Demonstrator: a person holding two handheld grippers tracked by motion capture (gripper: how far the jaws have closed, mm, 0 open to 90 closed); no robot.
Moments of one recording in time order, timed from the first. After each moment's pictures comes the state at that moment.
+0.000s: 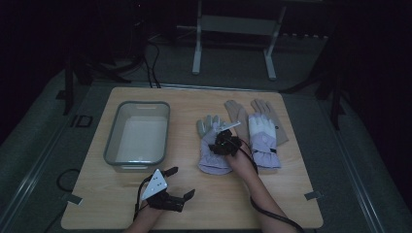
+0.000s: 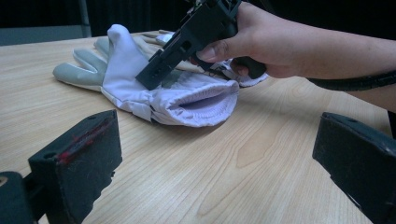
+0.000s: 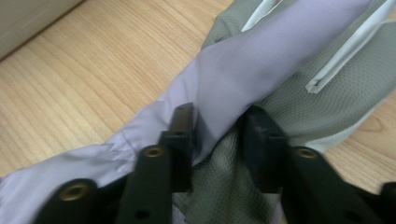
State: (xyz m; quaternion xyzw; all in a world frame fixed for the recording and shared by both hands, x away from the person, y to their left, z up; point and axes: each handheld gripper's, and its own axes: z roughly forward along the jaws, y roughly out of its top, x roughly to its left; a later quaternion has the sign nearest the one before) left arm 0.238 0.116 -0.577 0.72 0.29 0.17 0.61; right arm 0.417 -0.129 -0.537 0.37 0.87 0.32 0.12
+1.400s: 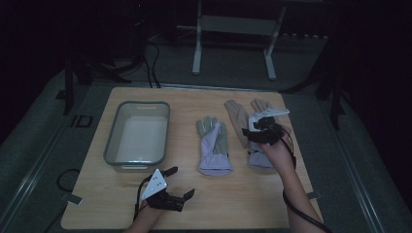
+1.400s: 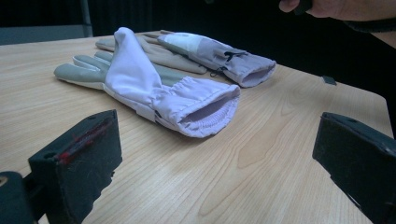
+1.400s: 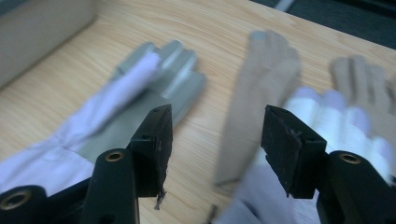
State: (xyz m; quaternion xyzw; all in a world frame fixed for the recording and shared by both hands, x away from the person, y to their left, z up) left arm 0.238 0.117 -0.577 0.72 0.29 0.18 0.61; right arm 0.405 -0.235 -0.450 0.42 0.81 0.35 0.21
